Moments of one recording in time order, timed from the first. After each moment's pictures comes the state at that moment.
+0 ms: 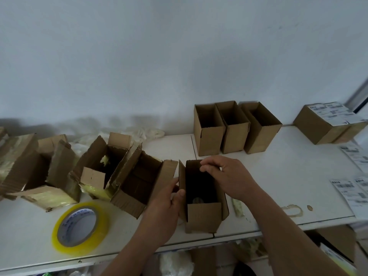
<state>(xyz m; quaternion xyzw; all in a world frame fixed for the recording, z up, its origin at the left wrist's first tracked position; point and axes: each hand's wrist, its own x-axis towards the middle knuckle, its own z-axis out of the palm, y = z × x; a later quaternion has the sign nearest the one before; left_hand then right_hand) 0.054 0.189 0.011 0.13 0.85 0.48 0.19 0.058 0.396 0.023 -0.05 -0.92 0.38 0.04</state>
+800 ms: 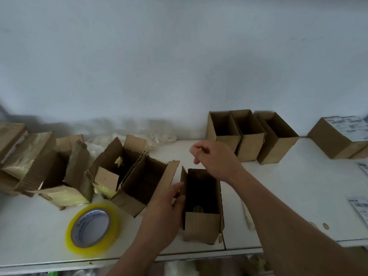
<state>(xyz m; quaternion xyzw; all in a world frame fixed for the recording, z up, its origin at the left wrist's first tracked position) 0.041 0.169 0.033 0.09 0.87 0.46 0.17 -0.012 0.352 0.056 -0.03 -0.93 0.35 0.05</state>
